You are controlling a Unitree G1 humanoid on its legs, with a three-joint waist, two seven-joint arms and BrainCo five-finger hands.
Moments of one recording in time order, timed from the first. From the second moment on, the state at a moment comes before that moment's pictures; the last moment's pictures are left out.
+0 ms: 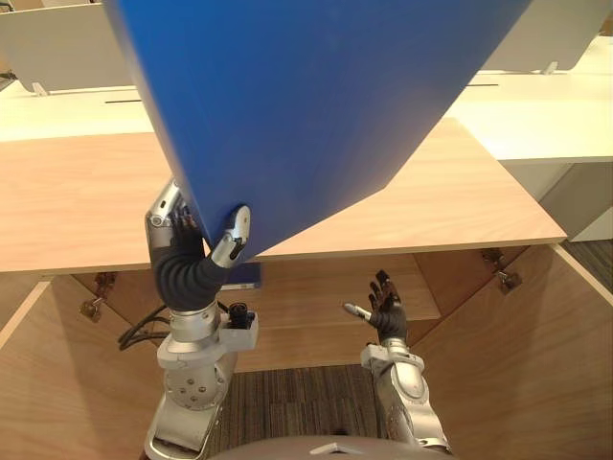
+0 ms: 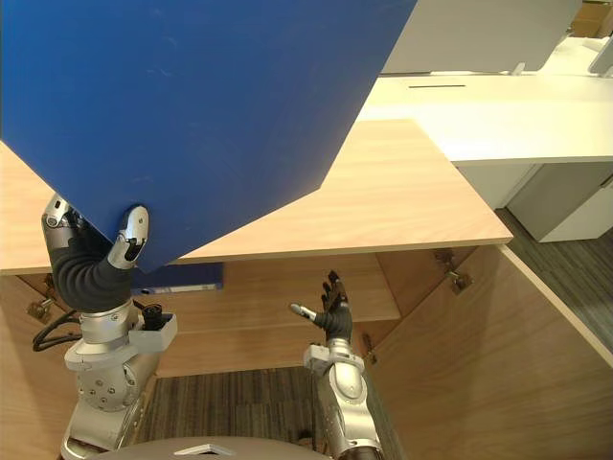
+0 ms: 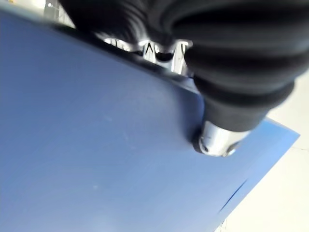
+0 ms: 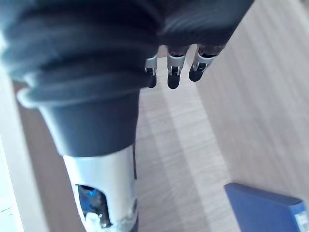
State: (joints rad) left arm 0.14 0.09 -0.36 -0.65 0.17 -0.41 0.43; right arm 0.16 0.00 0.10 0.12 0.29 -0.30 -0.11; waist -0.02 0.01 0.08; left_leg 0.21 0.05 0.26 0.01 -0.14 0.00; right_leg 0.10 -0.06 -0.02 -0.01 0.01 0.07
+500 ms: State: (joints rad) left arm 0.24 0.08 -0.27 -0.51 0.08 -0.39 0.35; right arm 0.28 0.00 0.12 -0.20 0.32 -0.28 -0.11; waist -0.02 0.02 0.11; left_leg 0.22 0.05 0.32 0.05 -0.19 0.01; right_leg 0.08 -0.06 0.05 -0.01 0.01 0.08
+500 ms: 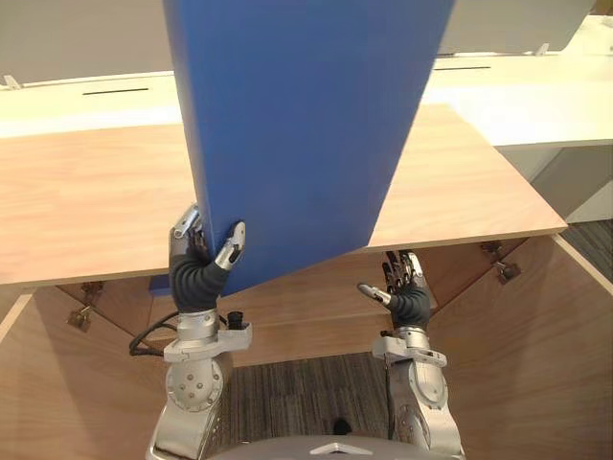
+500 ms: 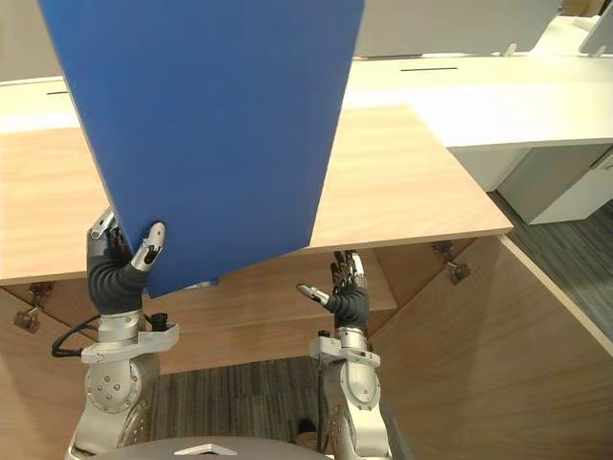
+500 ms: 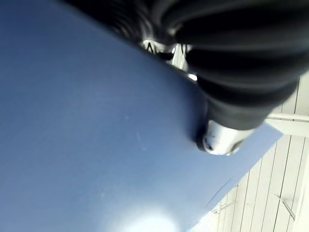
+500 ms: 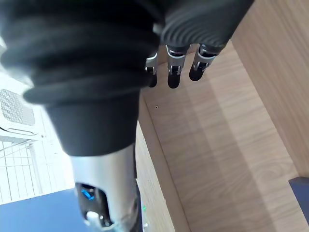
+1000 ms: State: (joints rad) left arm 0.26 0.09 -0.26 -0.46 0.00 -0.40 0.28; right arm 0.29 -0.10 0.15 -0.24 0.43 -0.25 -0.11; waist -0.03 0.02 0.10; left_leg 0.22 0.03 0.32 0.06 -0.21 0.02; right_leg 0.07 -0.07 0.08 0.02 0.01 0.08
